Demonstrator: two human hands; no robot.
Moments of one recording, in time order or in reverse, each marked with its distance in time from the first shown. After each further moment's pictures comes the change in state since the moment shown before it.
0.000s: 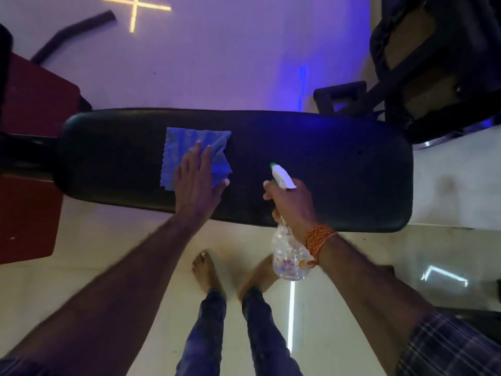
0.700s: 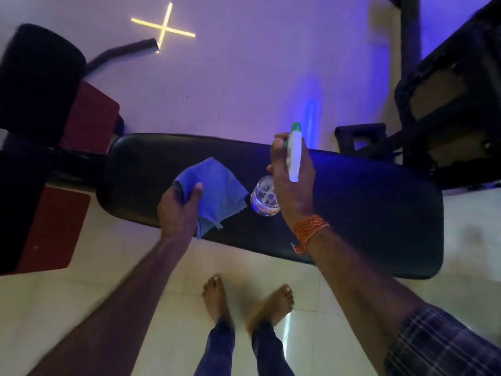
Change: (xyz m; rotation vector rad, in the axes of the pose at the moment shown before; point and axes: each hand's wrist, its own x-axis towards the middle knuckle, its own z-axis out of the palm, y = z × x) left_hand 0.004 -0.095 -0.052 -0.845 0.252 -0.591; right_hand 0.011 -0.107 0.101 0.290 0.154 -0.640
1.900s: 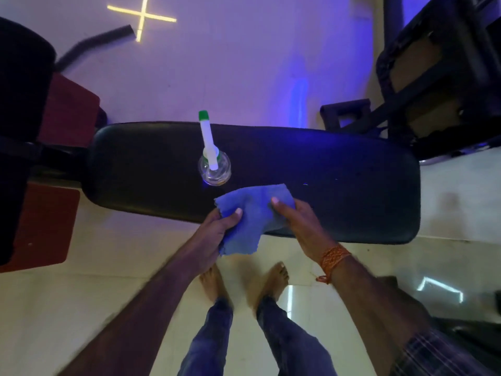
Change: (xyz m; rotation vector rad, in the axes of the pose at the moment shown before) left_hand -0.101 0.017 0.033 -0.439 -0.820 -0.351; right_hand -0.066 0.068 -0.120 0.064 -0.430 0.565
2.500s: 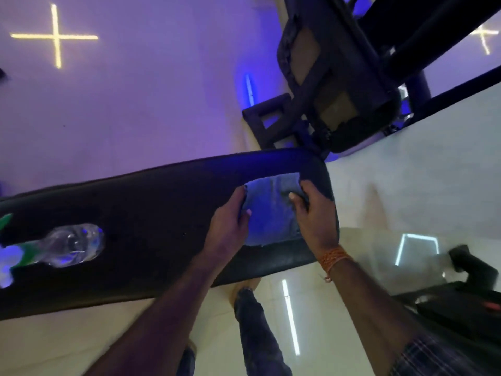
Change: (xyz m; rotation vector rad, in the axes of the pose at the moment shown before) left_hand 0.158 -0.002 0.238 0.997 -0.005 0.380; right_hand 0.024 -0.021 -0.256 -0.651 0.642 -0.285
